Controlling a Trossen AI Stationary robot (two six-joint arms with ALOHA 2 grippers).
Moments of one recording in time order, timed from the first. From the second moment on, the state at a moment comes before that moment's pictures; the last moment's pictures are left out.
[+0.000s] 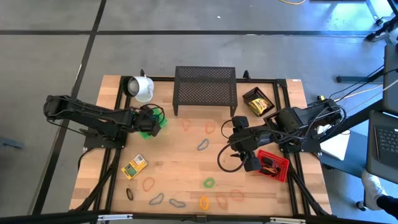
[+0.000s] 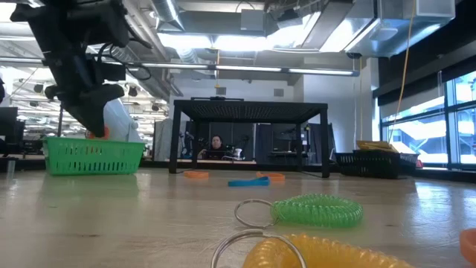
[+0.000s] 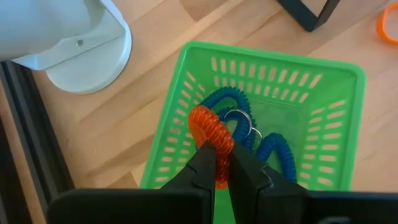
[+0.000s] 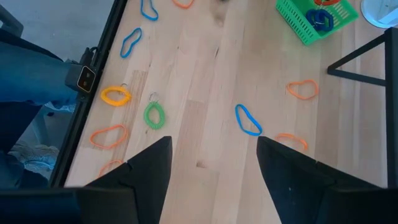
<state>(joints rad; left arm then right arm) -0.03 1.09 0.58 -0.88 -0.57 -0.97 0.43 1.58 1.86 -1.26 0.14 0.15</state>
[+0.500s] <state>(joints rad) -0.04 1.09 0.58 -0.85 -0.50 -0.97 0.43 1.58 1.86 -1.26 0.14 0.15</state>
